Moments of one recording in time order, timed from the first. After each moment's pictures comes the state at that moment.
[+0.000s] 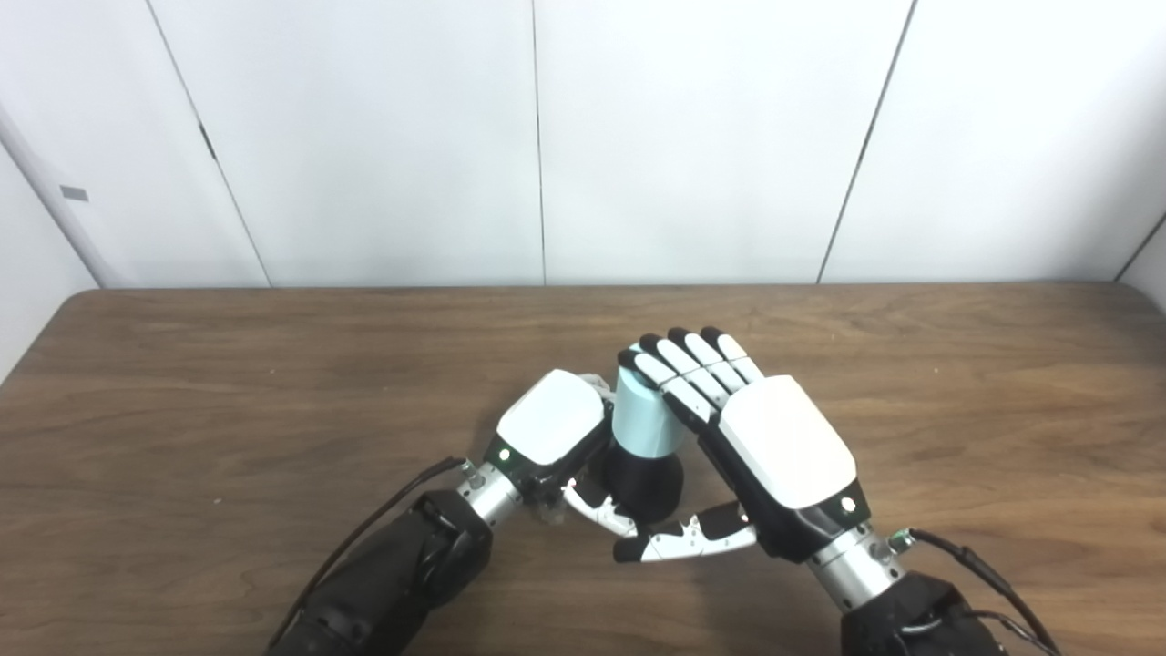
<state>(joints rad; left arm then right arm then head) -0.53 0.21 -0.66 0.57 0.93 -0.41 0.37 -0.04 -0.19 0.28 -0.52 -1.11 -0.05 0.20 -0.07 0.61</state>
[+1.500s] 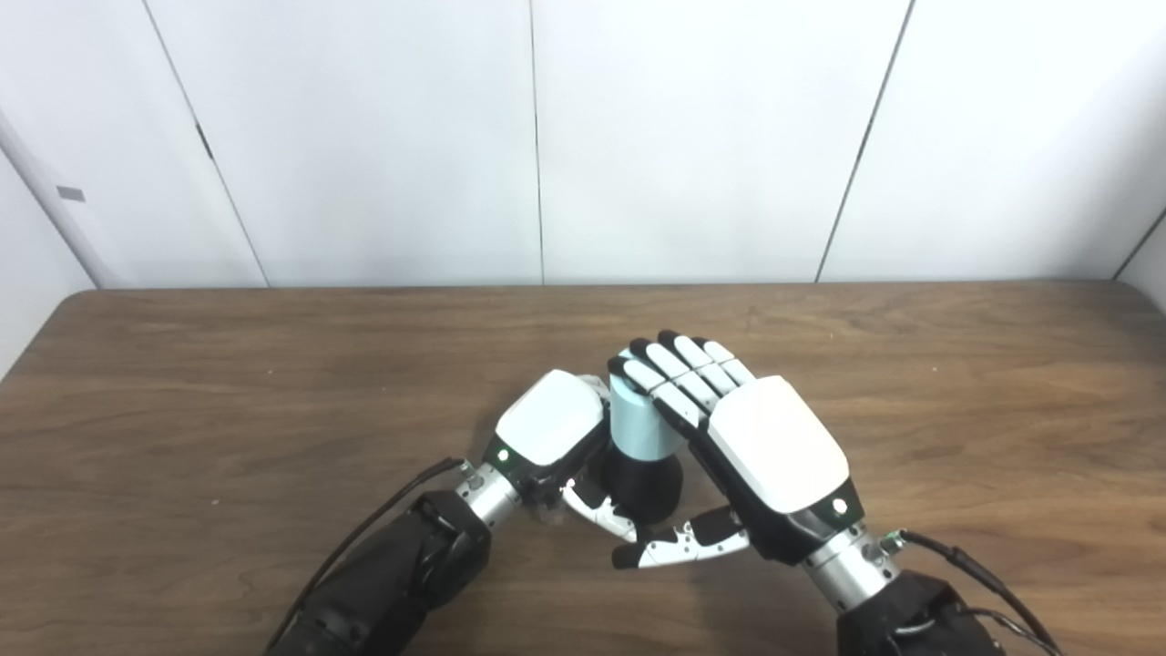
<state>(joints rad) -0.52 0.21 -0.65 0.56 0.93 -0.41 0.37 -0.05 -0.23 0.33 -0.52 -1.15 -0.04 0.18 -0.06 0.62</state>
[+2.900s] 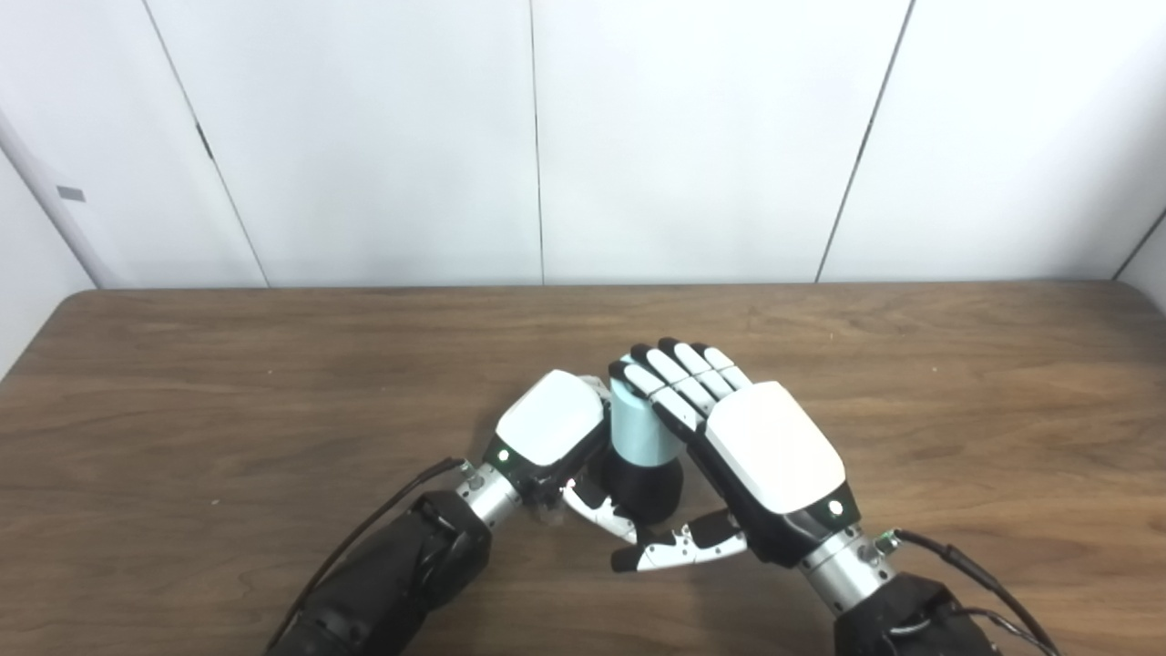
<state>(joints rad) -0.52 0.21 -0.65 0.56 0.93 -0.41 0.37 -0.04 -0.24 0.35 -0.51 -1.12 0.01 0.19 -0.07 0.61</state>
